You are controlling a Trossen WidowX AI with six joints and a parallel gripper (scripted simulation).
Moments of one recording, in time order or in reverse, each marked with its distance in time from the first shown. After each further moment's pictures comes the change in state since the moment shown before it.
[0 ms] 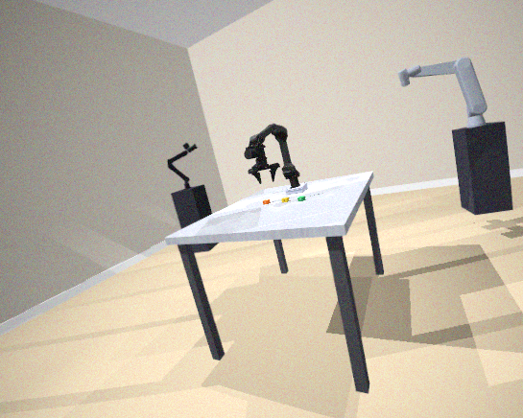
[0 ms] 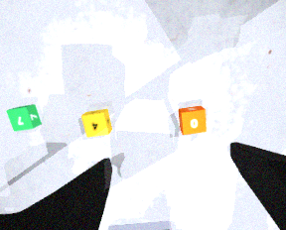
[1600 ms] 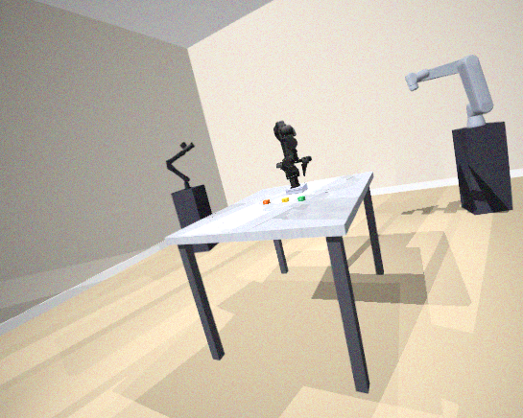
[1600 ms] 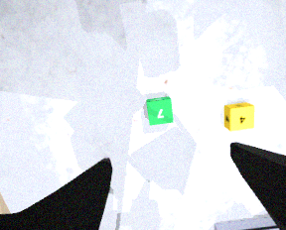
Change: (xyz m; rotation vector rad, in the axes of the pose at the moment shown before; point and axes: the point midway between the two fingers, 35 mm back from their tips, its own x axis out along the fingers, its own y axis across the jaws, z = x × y) arm -0.003 0.198 0.018 -0.006 0.000 0.023
